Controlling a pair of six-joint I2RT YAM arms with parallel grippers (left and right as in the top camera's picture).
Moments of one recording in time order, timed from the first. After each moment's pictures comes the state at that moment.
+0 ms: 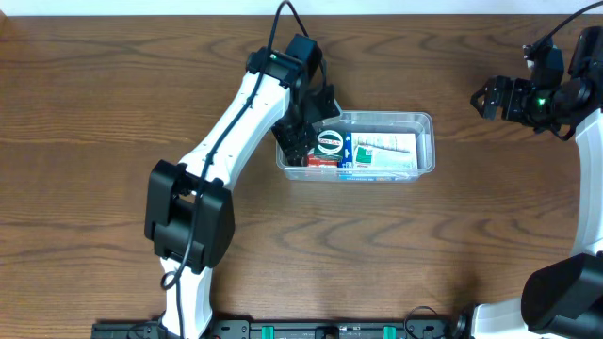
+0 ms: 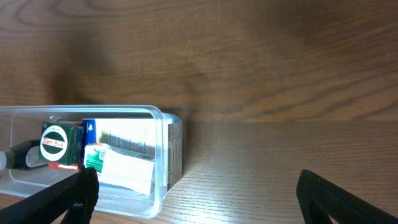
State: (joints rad) left arm -0.45 2.07 1.87 -1.28 0.08 0.66; right arm -0.27 1.65 1.59 -1.06 -0.37 -0.05
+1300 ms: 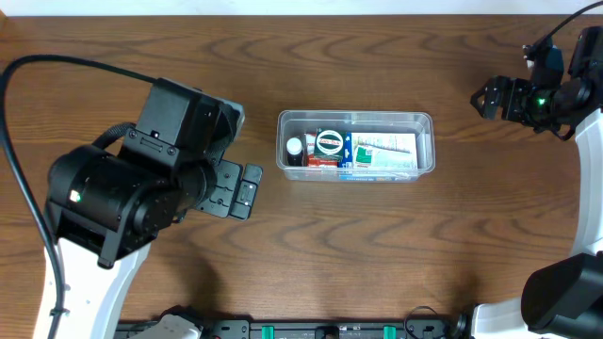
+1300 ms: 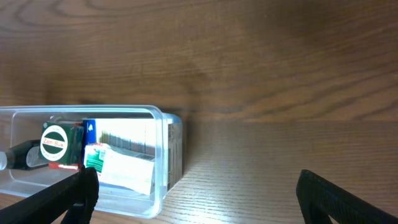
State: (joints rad) left arm -0.45 1.33 1.89 -1.70 -0.06 -0.12; right arm -0.27 1.65 1.59 -1.06 -0.37 -0.05
